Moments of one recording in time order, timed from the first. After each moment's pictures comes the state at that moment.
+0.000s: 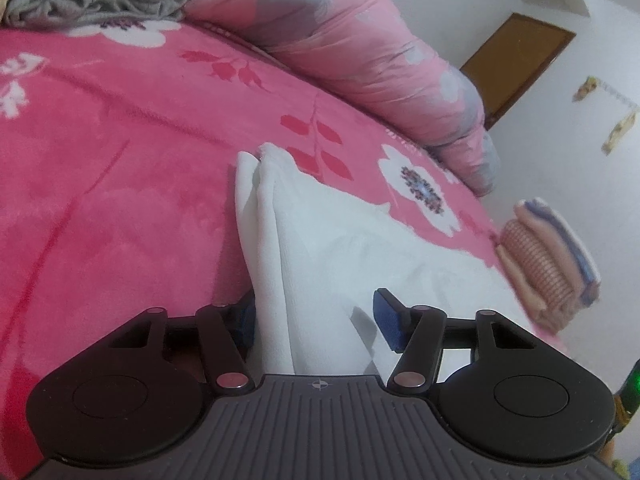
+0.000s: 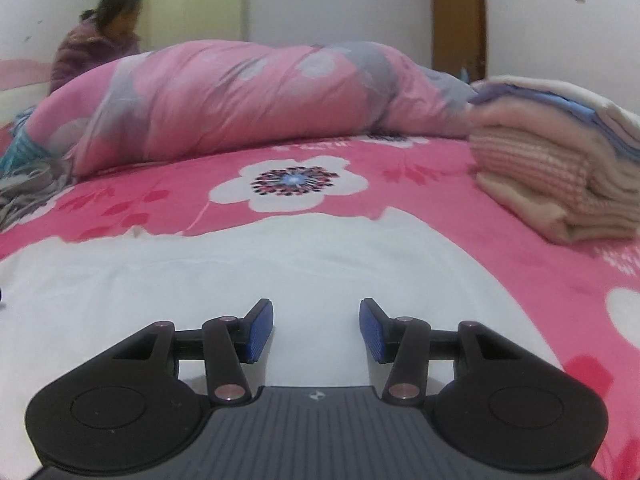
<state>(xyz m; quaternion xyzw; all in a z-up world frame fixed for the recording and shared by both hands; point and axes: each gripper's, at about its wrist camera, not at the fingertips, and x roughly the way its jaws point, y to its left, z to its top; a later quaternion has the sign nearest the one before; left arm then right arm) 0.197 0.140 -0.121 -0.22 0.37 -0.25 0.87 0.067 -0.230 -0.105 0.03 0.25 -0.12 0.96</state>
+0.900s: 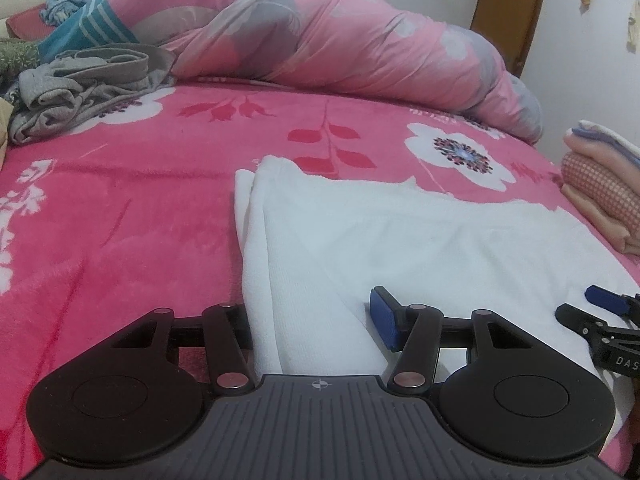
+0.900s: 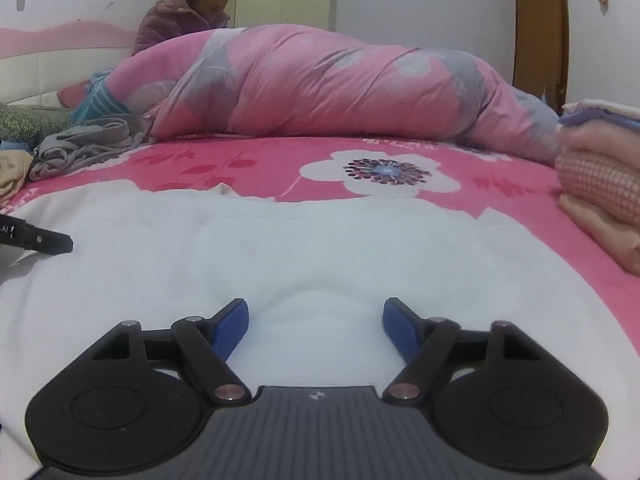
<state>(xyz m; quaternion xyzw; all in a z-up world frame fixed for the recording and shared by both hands) 0.176 0.092 -0.112 -0.05 0.33 -0.18 0.92 0.072 -0.186 -0.126 -0.01 0.25 -0.01 0.97</state>
